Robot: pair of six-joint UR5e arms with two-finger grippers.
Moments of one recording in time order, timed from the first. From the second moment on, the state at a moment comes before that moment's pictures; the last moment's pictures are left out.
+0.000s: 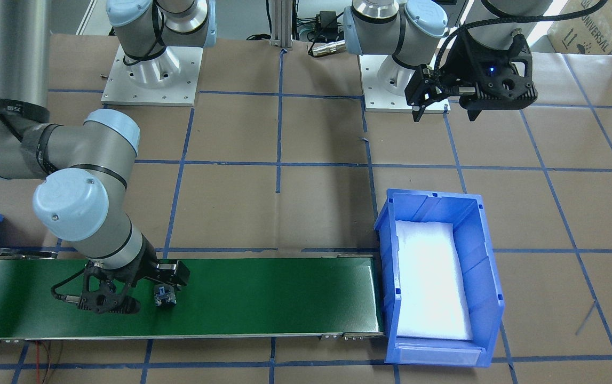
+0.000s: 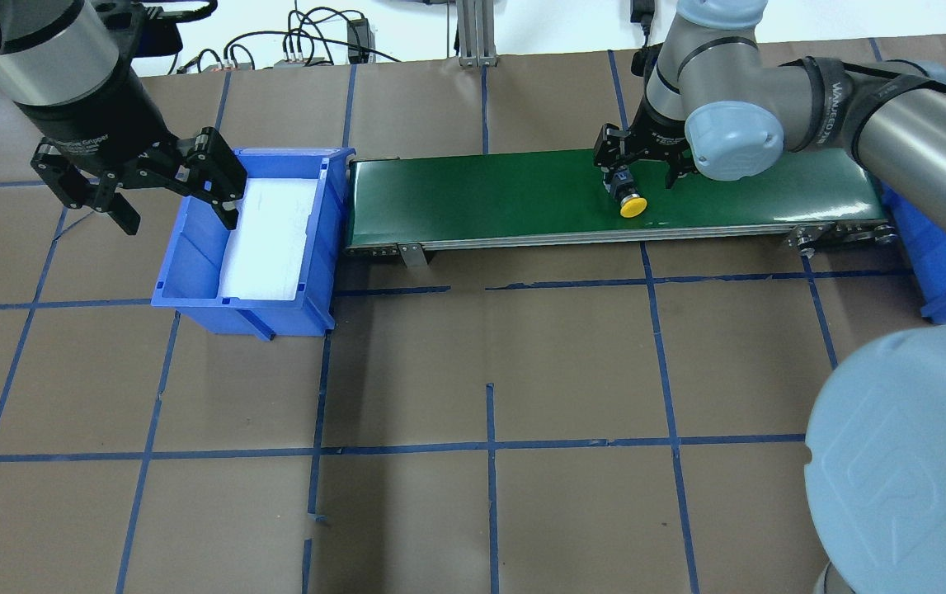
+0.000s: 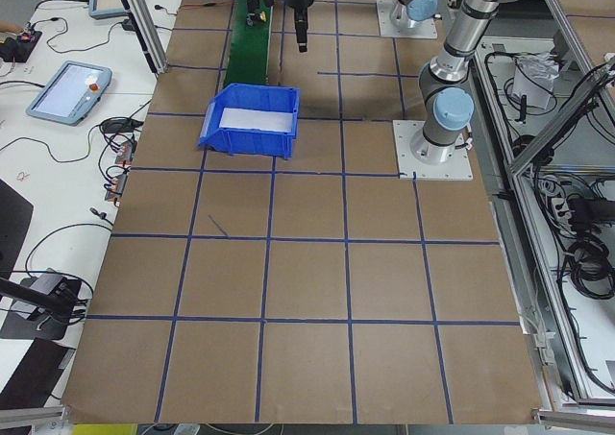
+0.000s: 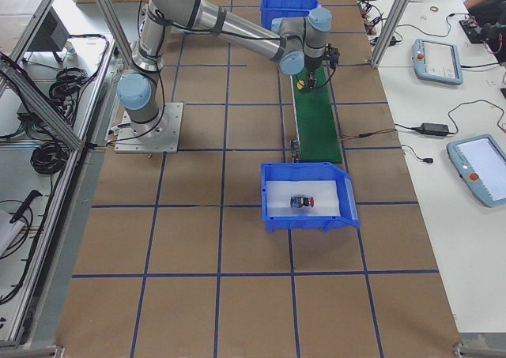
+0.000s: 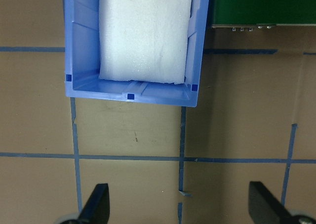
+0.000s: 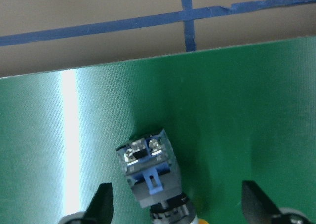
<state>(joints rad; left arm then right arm) -1.53 -1.54 -1.53 -1.72 1.60 0.01 1.58 -1.08 1.56 -2.10 -1.50 0.11</state>
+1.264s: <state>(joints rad) -1.53 -1.54 -1.53 -1.72 1.60 0.01 1.45 -1.24 1.46 -1.79 -1.59 -0.12</state>
